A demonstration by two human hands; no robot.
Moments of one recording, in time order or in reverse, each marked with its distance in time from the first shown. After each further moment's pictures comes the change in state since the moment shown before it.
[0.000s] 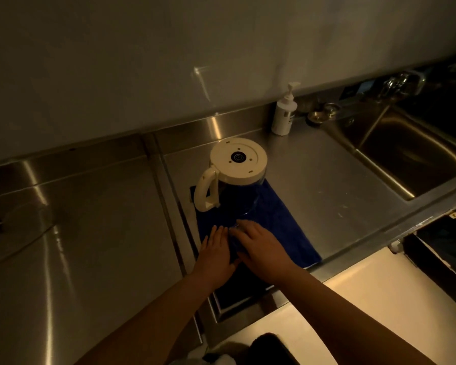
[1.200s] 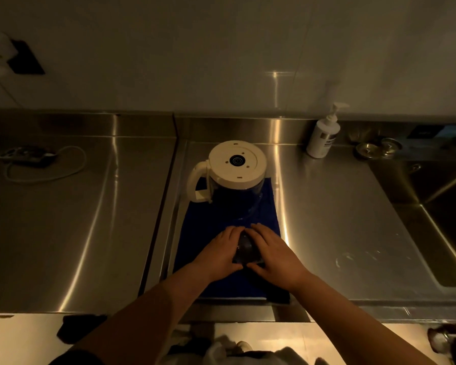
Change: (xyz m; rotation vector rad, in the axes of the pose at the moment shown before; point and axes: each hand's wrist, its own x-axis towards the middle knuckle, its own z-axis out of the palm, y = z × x) left_hand 0.040 0.103 0.012 -0.263 0.191 -0.101; right_hand -0.019 0.149 -0.020 0.197 -0.085 -0.370
